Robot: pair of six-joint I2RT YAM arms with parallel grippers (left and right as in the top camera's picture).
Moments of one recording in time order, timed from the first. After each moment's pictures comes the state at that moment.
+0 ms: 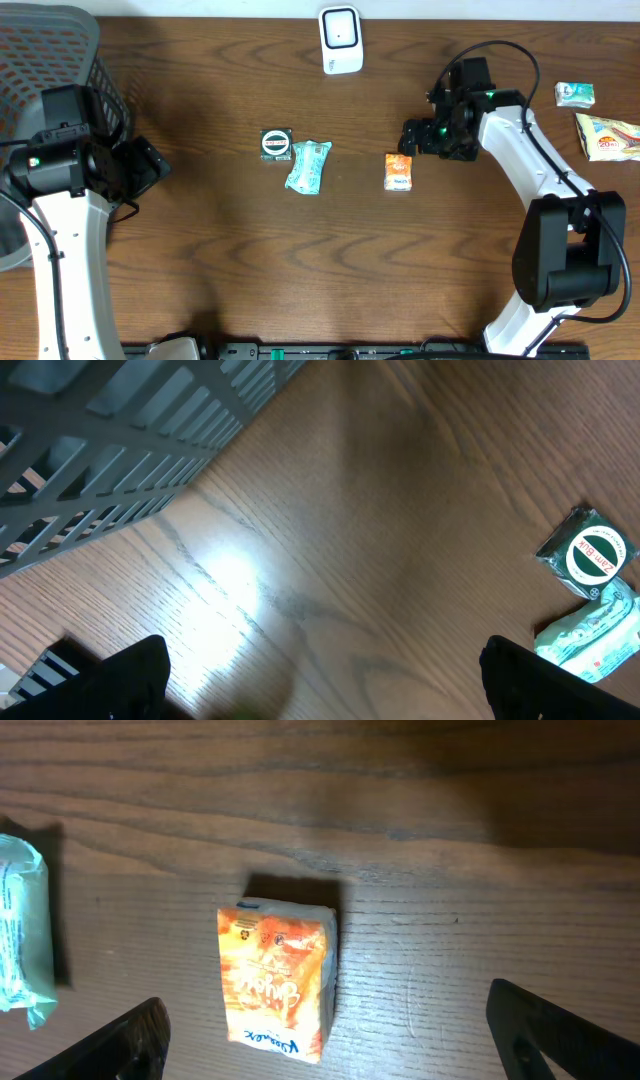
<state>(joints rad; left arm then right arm) 0.23 1.34 1.41 -1.32 -0.09 -0.49 0.13 1.90 1.40 -0.84 -0.24 0.17</state>
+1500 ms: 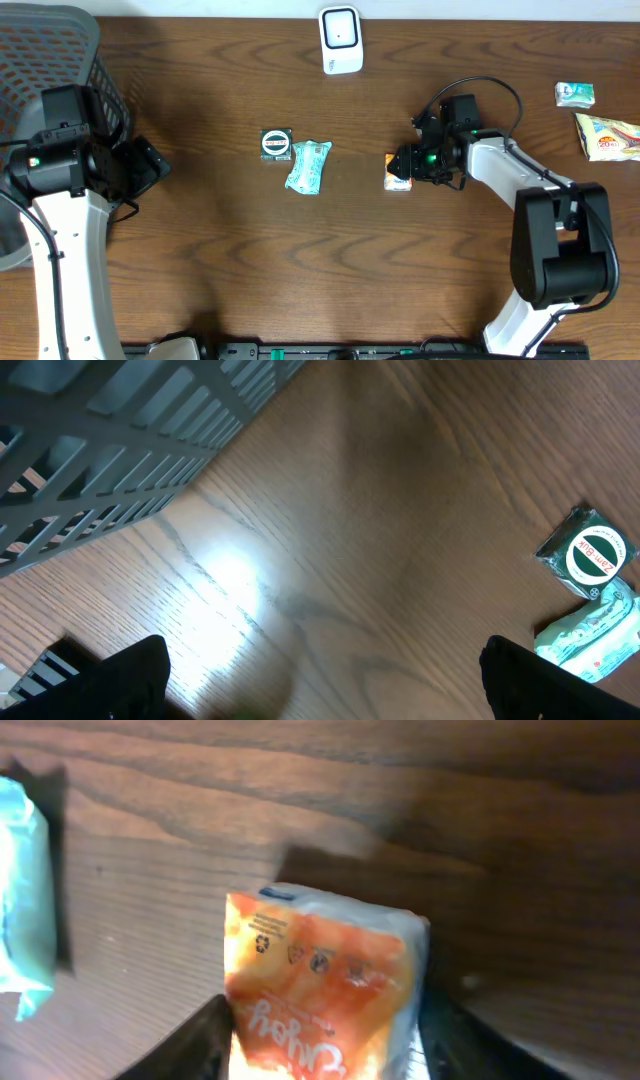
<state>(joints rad) 0.23 1.34 1.41 -1.32 -0.09 -0.49 0.14 1.92 1.12 -0.48 -0.43 0.18</state>
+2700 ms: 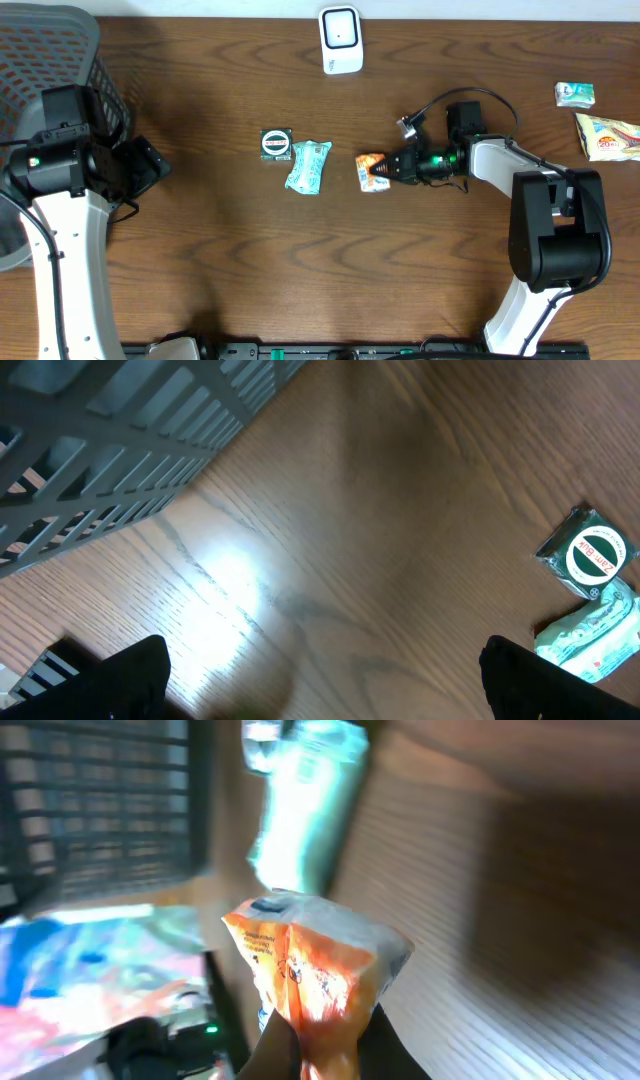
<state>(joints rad) 0.23 1.34 1.41 -1.32 -0.09 -0.49 0.08 1.99 1.10 -0.39 -1.14 0.11</state>
